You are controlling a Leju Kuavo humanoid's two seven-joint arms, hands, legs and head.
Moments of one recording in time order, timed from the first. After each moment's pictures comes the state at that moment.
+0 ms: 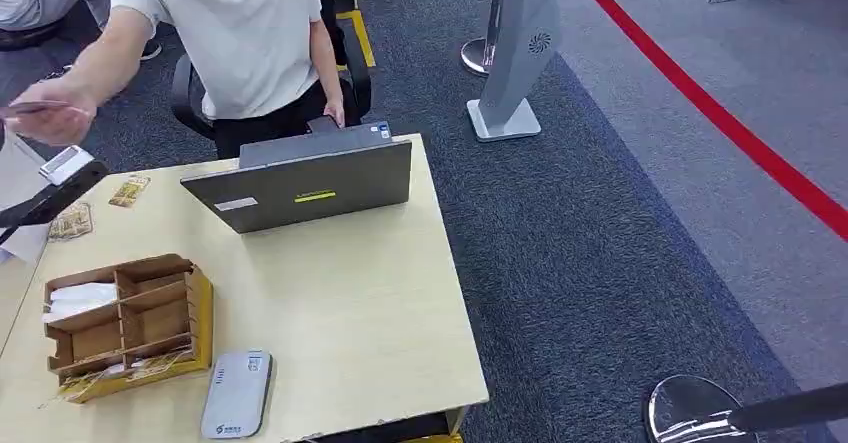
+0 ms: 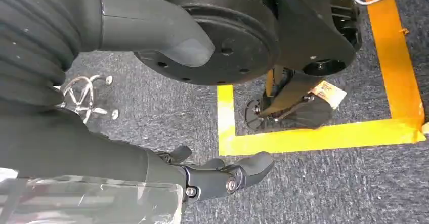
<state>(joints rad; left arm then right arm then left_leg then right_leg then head) -0.52 0.48 -0.25 -1.63 -1.31 0.20 0.11 0.16 0.27 -0.77 -0.69 0.71 0.27 -0.04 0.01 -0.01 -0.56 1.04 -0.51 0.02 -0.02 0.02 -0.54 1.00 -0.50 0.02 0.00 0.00</state>
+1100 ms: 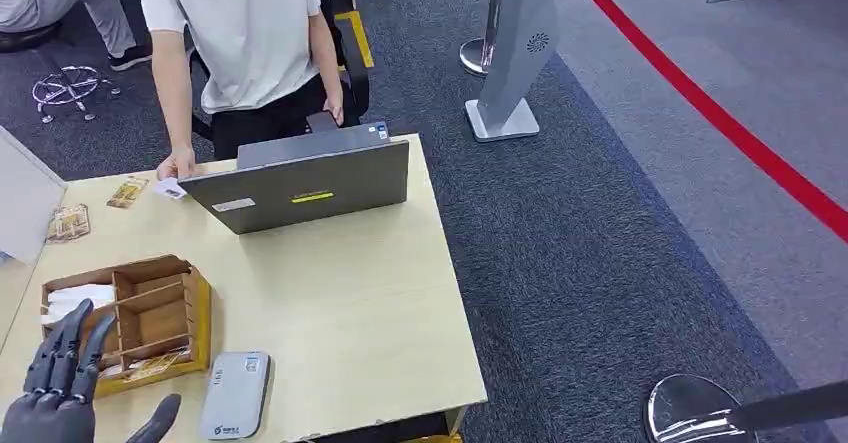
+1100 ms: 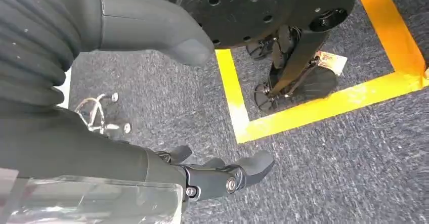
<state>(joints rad) 0.44 0.47 -0.43 -2.13 -1.18 0.43 0.22 0.34 0.30 -0.67 -1.04 0.43 0.26 0.19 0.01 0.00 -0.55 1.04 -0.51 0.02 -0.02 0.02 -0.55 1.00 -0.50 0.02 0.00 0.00</state>
